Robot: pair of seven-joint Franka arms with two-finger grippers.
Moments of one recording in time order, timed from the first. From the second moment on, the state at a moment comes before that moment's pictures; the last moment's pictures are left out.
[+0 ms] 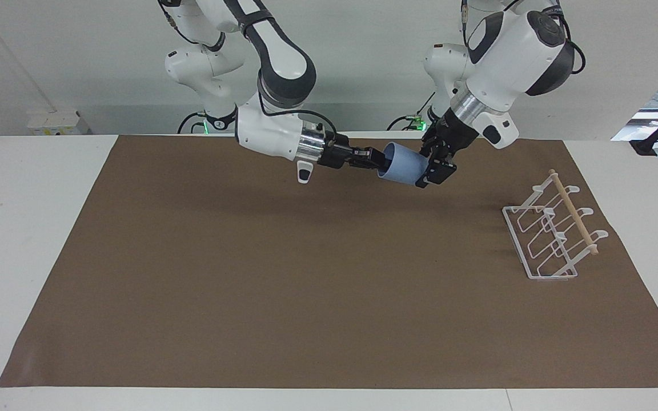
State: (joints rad) left arm -0.35 -0.03 -0.08 -1.77 -0.35 1.87 -1.70; right arm 0.49 0.15 0.09 -1.91 1.59 2.31 0.17
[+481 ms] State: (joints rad) left arm -0.32 -0.03 -0.06 -1.77 -0.16 1.86 -1.71; right arm 0.46 0.15 0.08 -1.90 1.34 2.38 0.17
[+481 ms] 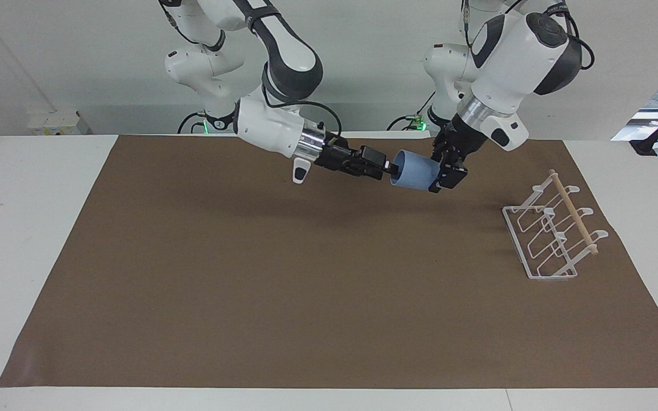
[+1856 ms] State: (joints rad) left arm -0.31 0.21 -0.07 -1.86 1.32 1.65 -1.84; right arm -0.06 0.02 0.05 -1.53 -0.01 1.45 0.04
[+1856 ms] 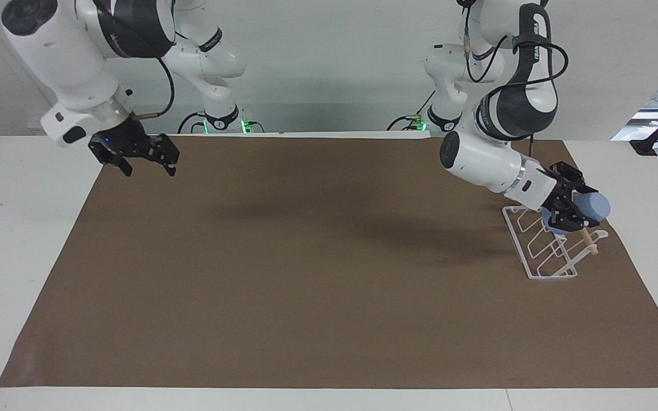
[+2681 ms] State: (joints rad) left arm -0.29 0.38 -0.06 -1.89 1.44 1.62 -2.09; right arm 0.05 -0.01 -0.08 -1.53 -0.10 1.38 -0.02
